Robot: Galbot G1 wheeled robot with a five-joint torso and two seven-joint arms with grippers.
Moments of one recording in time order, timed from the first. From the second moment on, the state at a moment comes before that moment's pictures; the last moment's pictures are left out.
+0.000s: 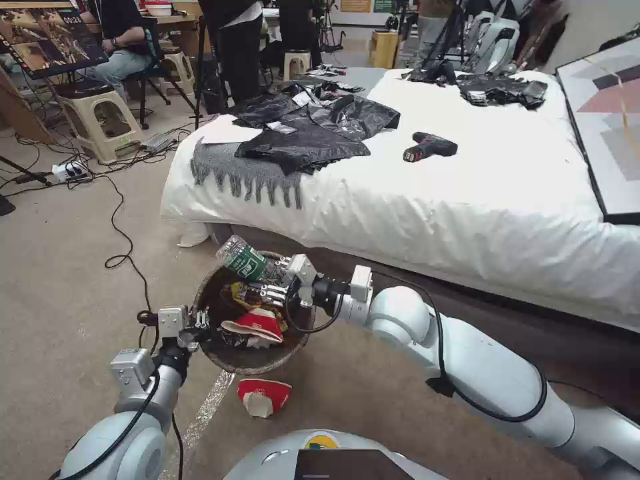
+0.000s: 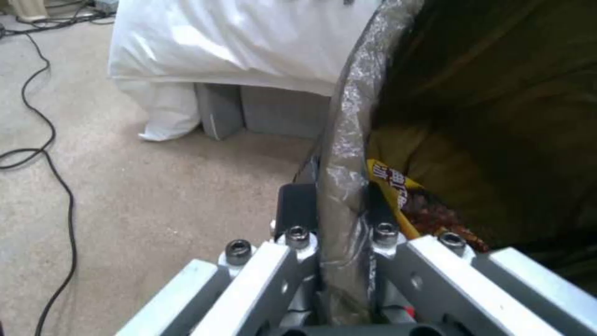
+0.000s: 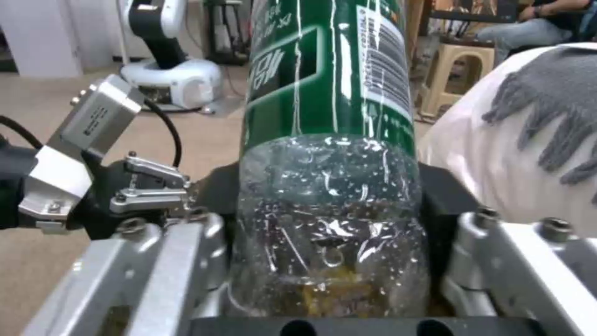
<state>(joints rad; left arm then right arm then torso) 1.81 -1.37 -0.70 -2.47 -0.38 0.45 -0.10 -0.67 0.92 -0.33 2.09 0.66 -0.24 -0.22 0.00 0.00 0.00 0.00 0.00</state>
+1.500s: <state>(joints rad) 1.81 -1.37 -0.71 -2.47 -0.38 0.45 -0.10 -0.83 0.86 -0.09 2.18 0.70 -0.16 0.00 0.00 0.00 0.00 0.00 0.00</state>
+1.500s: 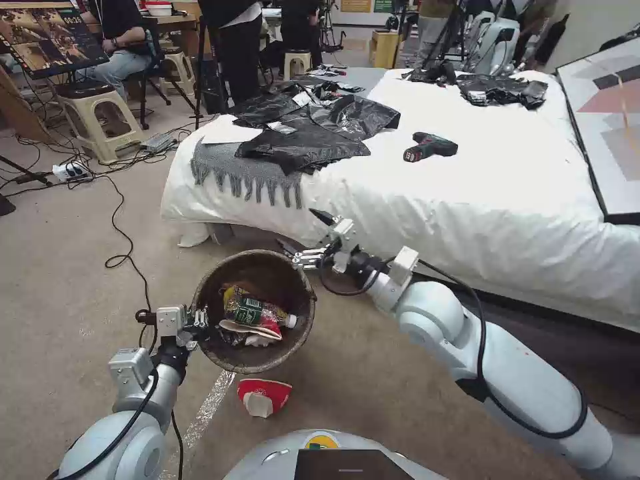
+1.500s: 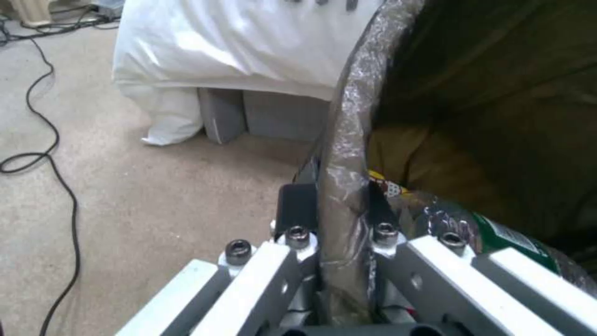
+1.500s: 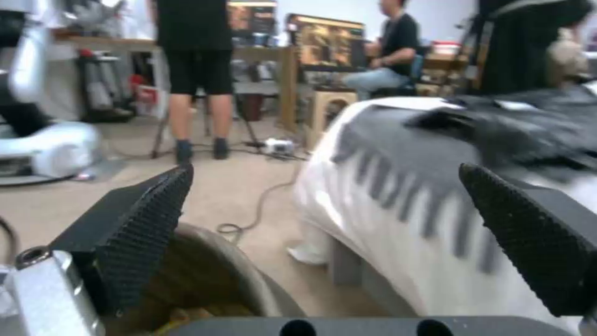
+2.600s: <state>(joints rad) 1.81 -1.37 -0.72 -2.50 -0.39 0.44 -0.10 -1.64 1.16 0.44 2.20 0.27 0.20 0.04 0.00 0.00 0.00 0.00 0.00</state>
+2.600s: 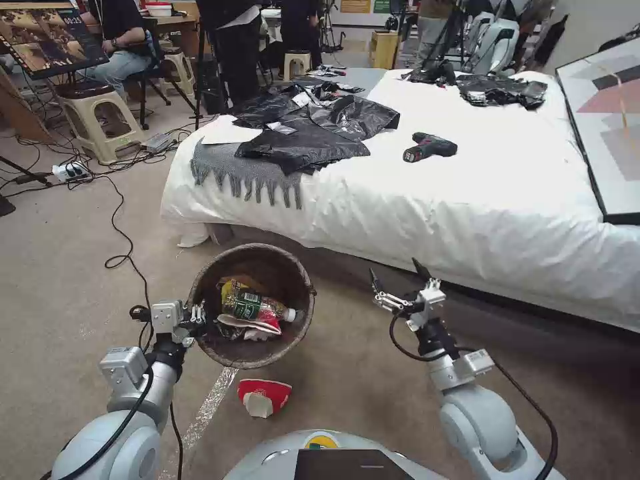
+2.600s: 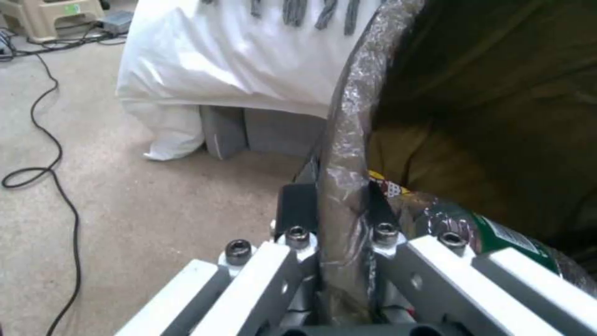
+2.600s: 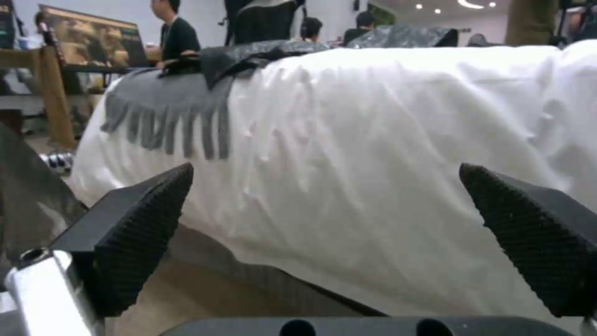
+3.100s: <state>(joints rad) 1.81 -1.37 -0.72 -2.50 -0.40 0.44 -0.09 -1.67 1.21 0.47 2.20 0.23 0.20 0.04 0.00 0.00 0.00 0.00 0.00</state>
